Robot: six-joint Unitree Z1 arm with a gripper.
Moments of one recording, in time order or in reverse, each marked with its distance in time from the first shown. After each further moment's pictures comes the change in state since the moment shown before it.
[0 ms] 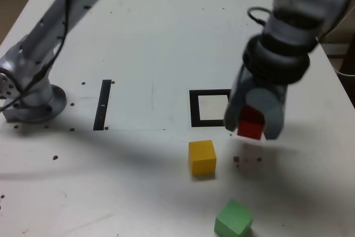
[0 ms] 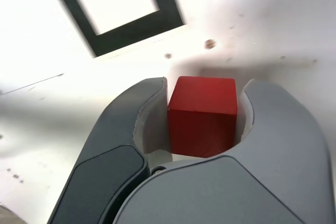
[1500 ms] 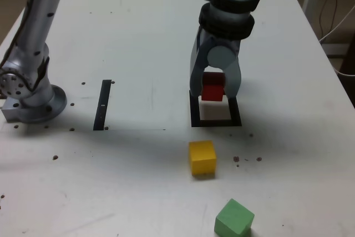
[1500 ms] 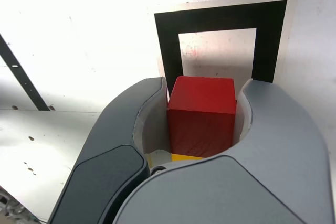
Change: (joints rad) arm 0.270 -0.229 0.496 -0.249 -0.062 0.038
